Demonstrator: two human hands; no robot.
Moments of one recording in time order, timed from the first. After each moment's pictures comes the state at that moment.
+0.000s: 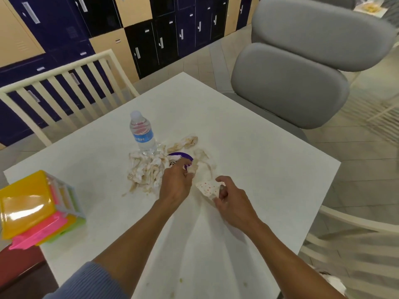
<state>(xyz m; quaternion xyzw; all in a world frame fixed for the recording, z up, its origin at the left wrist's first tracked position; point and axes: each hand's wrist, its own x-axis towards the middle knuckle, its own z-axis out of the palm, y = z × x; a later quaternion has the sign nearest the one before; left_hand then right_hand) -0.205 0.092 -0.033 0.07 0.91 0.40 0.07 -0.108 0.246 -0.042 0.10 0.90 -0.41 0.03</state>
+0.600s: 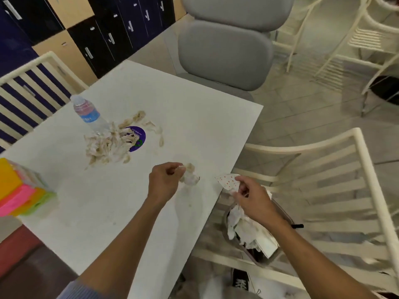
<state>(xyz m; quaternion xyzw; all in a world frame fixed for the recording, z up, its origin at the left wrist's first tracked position) -0.013 0.151 0.002 0.05 0.86 0.48 0.15 0.140 0.343 -0.031 0.28 0.84 -0.47 -0.03</state>
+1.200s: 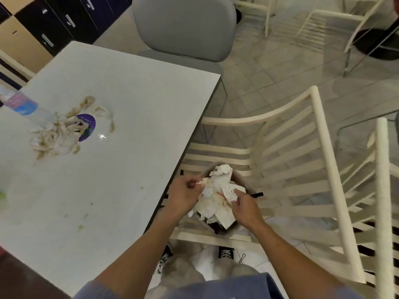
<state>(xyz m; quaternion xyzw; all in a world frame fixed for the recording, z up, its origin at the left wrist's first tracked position) 0.135 0.270 -0.060 0.12 0.87 0.39 0.28 0.266 0.406 -0.138 0.43 0.78 -0.44 0.13</state>
